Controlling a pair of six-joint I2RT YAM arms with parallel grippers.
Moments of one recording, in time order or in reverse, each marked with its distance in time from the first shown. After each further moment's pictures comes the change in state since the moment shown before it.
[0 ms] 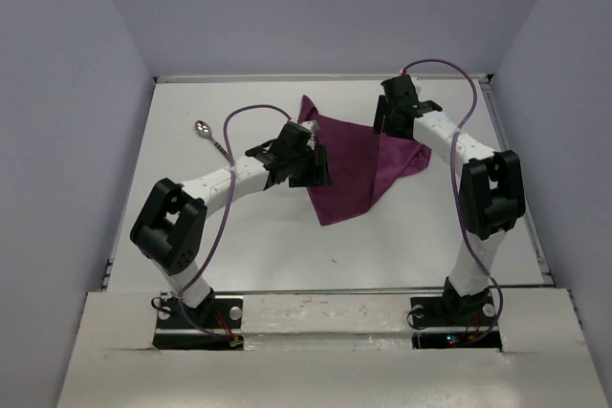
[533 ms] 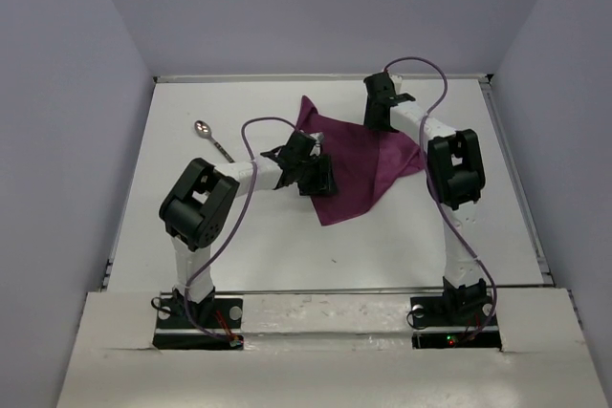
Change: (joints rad) left arm -0.007 0.228 -0.014 0.190 0.159 -0.047; right arm 0.000 0.402 0.356 -0.011 0.049 -0.026
